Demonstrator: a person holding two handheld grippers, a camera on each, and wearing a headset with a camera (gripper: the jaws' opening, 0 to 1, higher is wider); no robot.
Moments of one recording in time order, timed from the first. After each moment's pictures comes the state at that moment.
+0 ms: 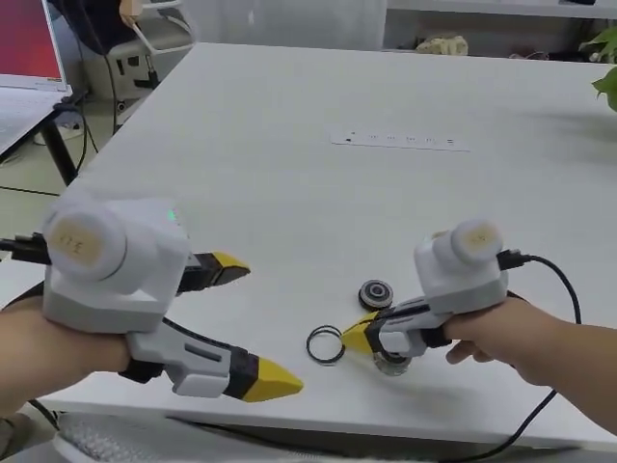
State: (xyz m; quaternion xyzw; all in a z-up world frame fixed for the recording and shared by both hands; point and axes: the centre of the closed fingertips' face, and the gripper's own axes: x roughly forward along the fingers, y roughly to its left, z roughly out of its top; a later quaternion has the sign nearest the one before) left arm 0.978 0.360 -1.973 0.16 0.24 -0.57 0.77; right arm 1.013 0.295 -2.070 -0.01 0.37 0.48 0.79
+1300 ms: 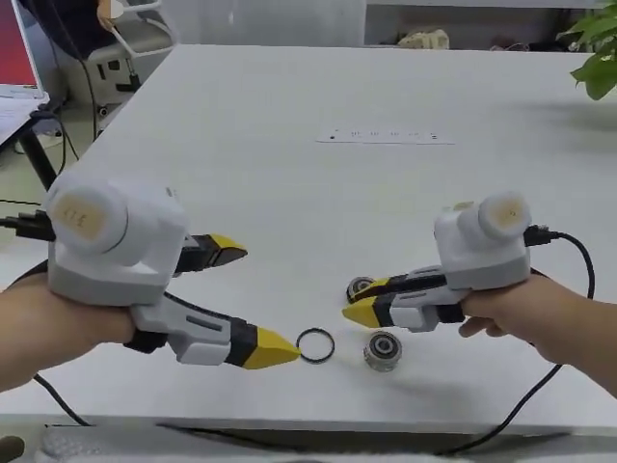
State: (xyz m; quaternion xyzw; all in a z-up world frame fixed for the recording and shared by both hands) left arm 1.003 0.346 -1.965 0.17 0.23 -0.57 0.77; right arm 1.028 0.268 -2.030 -0.01 0.31 0.47 0.83
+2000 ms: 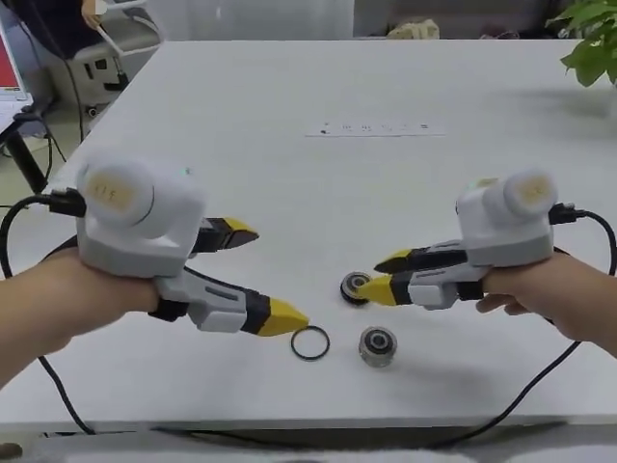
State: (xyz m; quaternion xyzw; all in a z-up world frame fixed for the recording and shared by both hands) left arm 1.029 0.325 -1.971 0.18 0.22 -0.57 0.77; right arm 1.043 0.241 -2.022 -0.01 0.29 0.44 0.85
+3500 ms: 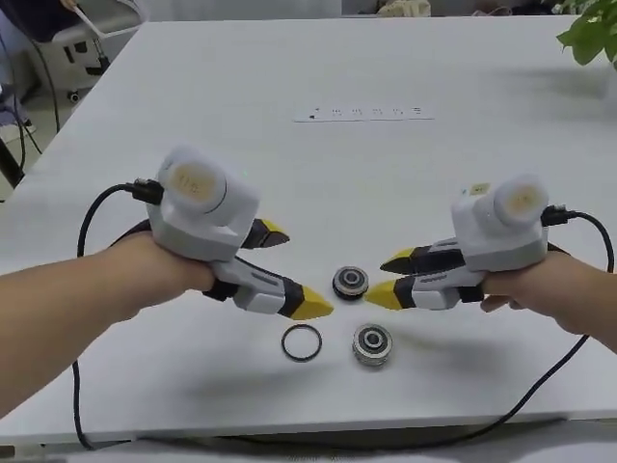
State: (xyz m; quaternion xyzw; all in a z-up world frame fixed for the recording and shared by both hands) left arm 1.063 0.278 -2.021 0.19 0.26 -0.59 0.73; right arm 1.059 0.218 -2.060 -0.06 0.31 0.44 0.84
